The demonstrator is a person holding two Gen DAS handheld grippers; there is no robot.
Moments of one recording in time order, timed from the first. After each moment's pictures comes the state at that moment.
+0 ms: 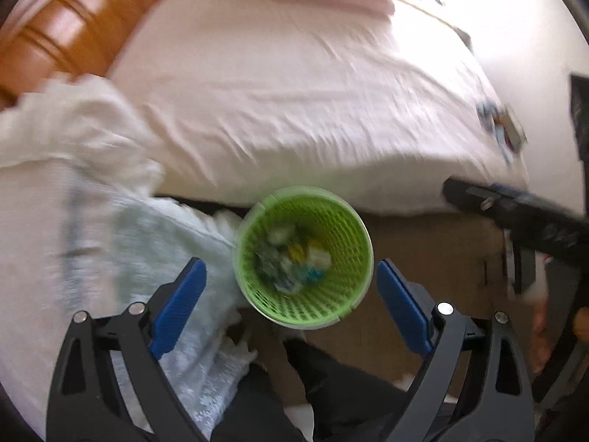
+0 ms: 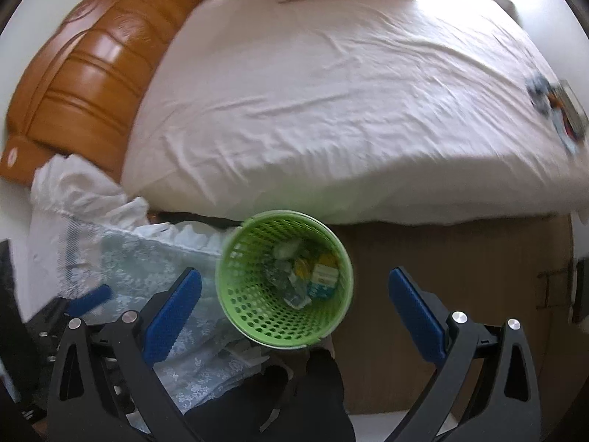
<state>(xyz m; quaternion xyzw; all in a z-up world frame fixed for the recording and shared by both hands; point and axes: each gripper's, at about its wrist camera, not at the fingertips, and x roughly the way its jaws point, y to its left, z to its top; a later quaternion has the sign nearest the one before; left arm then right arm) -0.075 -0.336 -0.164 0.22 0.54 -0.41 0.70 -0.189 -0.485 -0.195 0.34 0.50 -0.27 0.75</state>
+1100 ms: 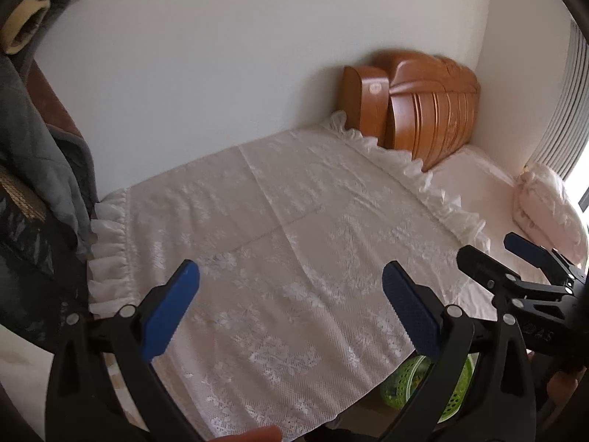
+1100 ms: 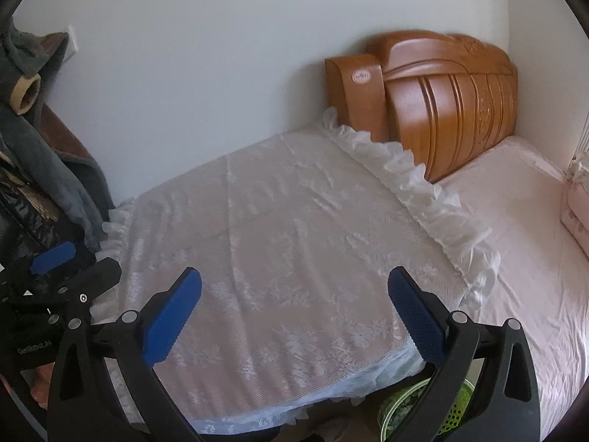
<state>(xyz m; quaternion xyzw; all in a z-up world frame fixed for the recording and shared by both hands) -0.051 0.070 -0.005 -0.04 0.40 0.02 0.92 0.003 -0.107 -0.019 0.03 0.38 0.13 0.91</state>
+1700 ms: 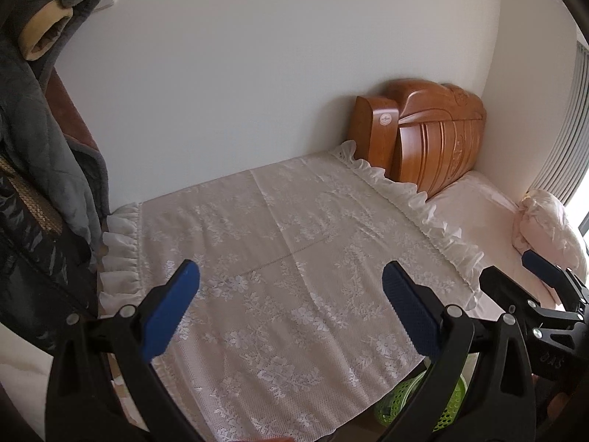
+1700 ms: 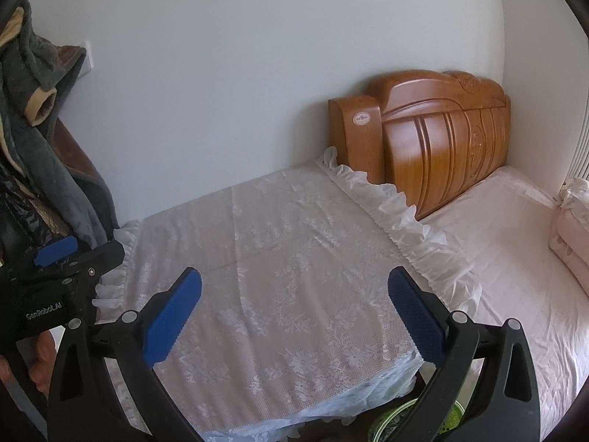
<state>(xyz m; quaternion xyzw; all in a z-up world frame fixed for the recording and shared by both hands) -0.051 0.086 0.022 -0.06 0.36 0.04 0.93 -0.008 -0.109 0.013 0.02 0.34 0.12 0.93</state>
